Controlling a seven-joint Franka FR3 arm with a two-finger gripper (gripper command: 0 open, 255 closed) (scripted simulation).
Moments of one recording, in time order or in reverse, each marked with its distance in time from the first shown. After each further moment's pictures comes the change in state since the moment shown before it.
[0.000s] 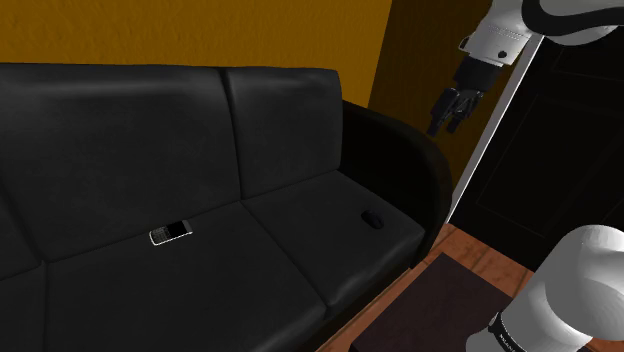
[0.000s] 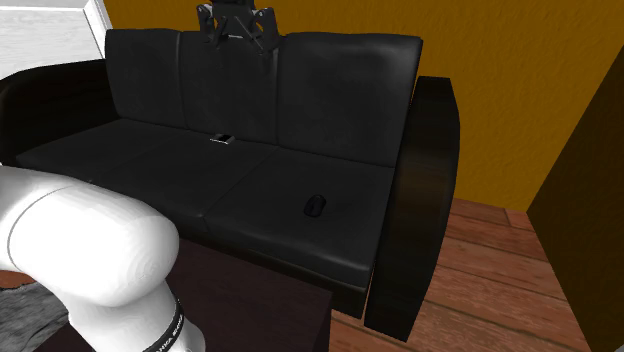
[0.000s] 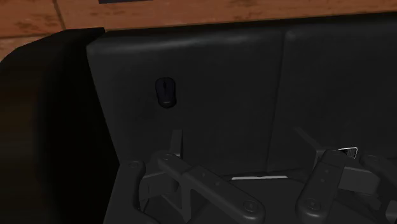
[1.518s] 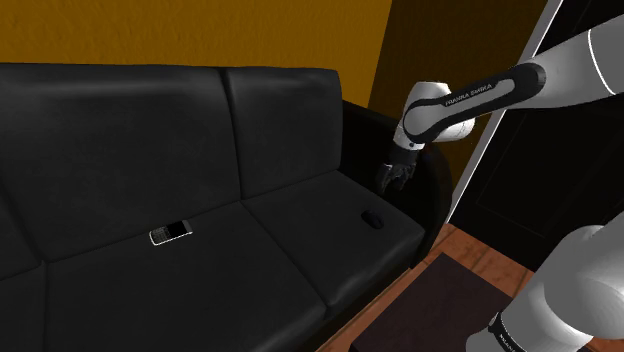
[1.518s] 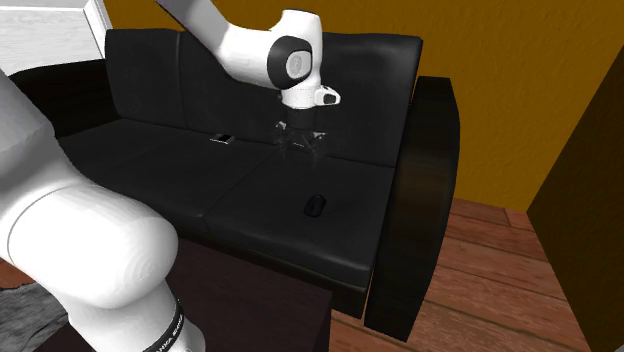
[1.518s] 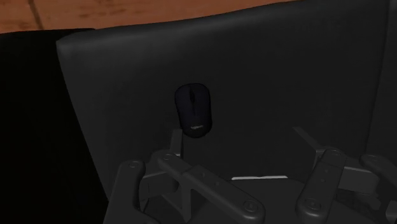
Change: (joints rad) arm -0.023 0.580 -0.110 -0.152 0.004 0.596 -0.086
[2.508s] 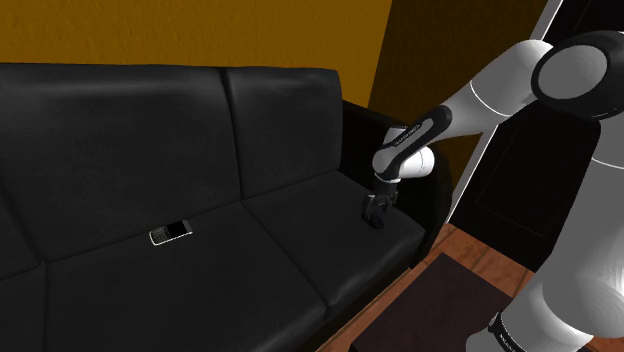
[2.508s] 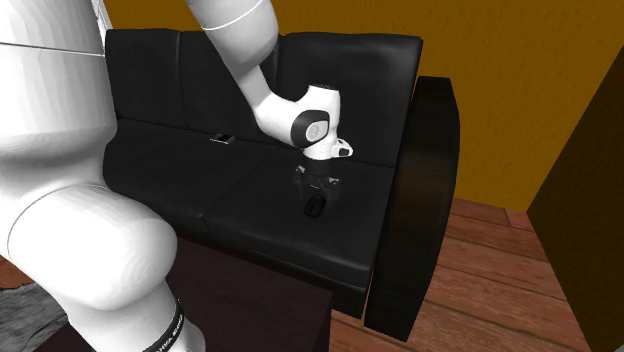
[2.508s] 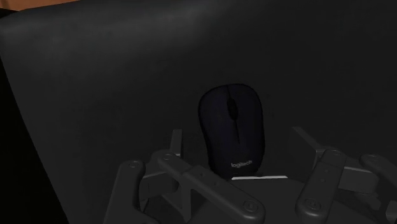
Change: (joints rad) arm -0.018 0.449 -0.013 0.101 0.128 0.276 -0.111
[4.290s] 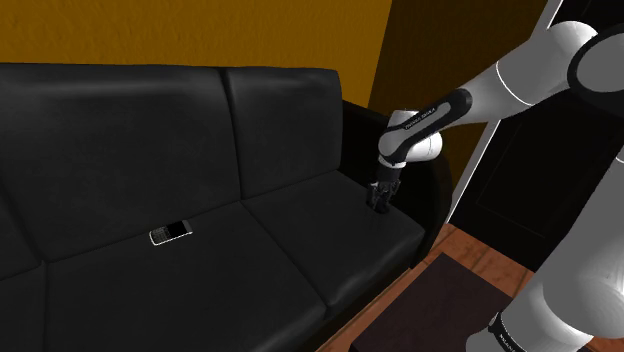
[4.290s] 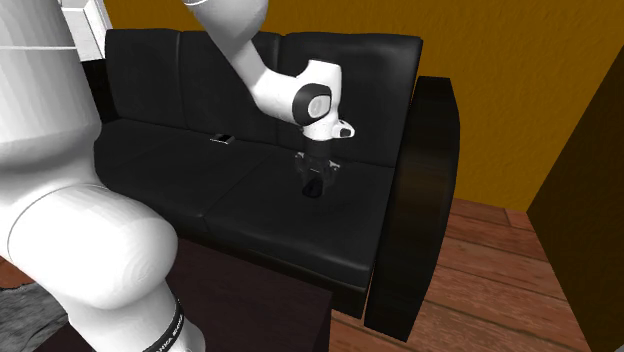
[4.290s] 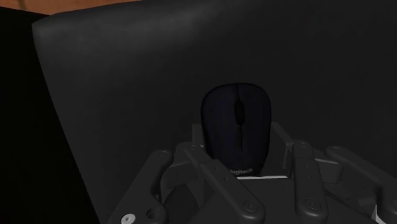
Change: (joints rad) arm 0.010 -0.121 -0.017 0.017 -0.055 -0.133 0.044
